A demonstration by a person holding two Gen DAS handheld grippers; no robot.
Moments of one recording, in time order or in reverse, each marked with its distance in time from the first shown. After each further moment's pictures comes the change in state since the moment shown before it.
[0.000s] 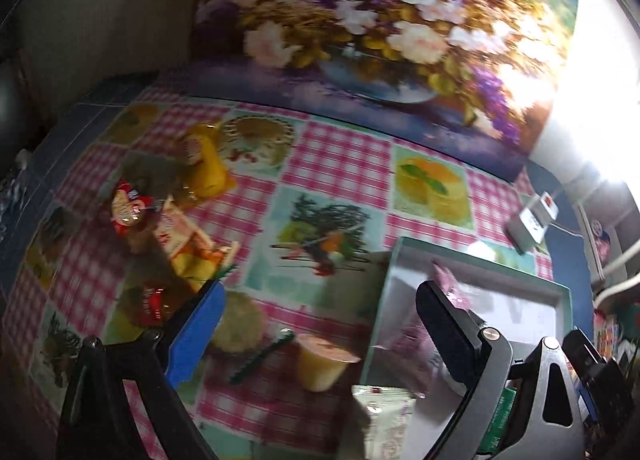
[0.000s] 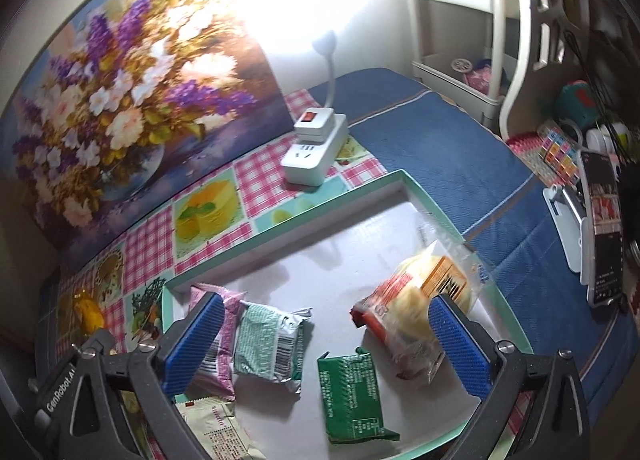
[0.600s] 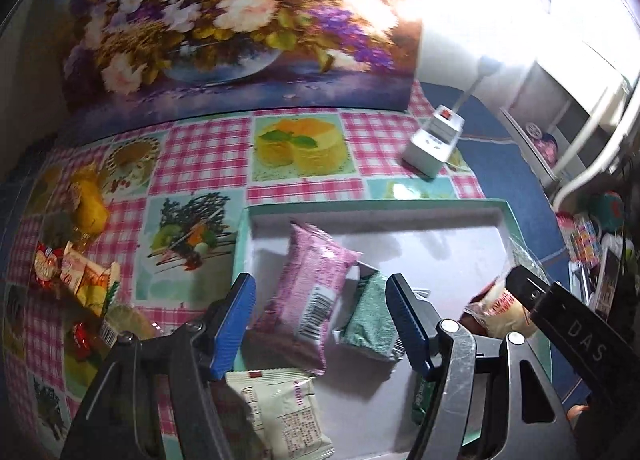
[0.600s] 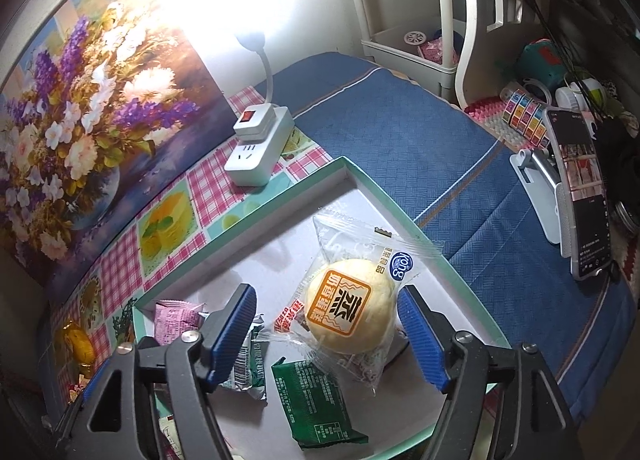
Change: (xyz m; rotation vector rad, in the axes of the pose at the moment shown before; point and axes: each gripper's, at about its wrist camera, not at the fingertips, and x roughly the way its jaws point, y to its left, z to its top) left arm 0.003 -0.098 -0.029 0.320 0.061 -0.160; right arm 0.011 -0.042 0.006 0.148 0.051 -0.059
